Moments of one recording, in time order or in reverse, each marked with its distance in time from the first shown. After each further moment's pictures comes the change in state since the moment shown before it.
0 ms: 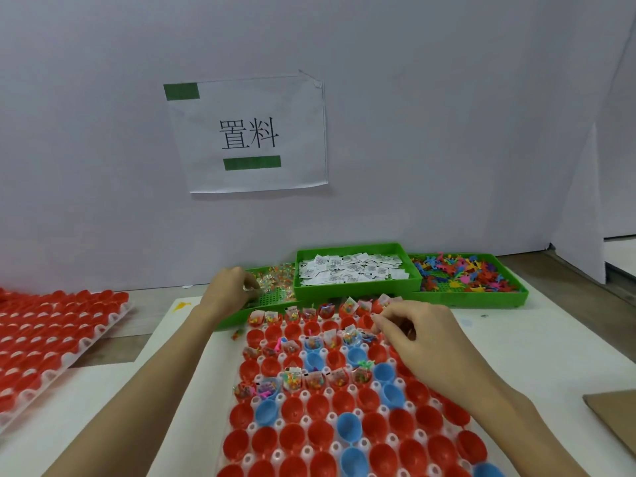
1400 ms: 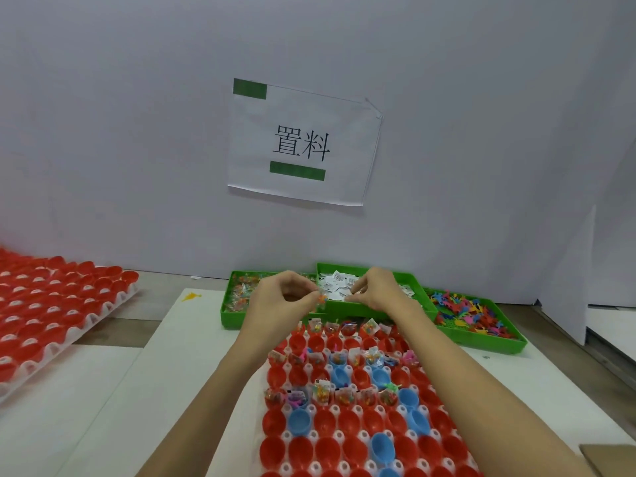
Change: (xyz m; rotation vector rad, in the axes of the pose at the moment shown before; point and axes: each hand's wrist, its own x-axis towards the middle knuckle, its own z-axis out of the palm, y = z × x) left_hand -0.098 0.067 -0.045 -1.077 0.185 -0.073; right_hand 0.168 -0.005 0.076 -0.322 -0.265 0.251
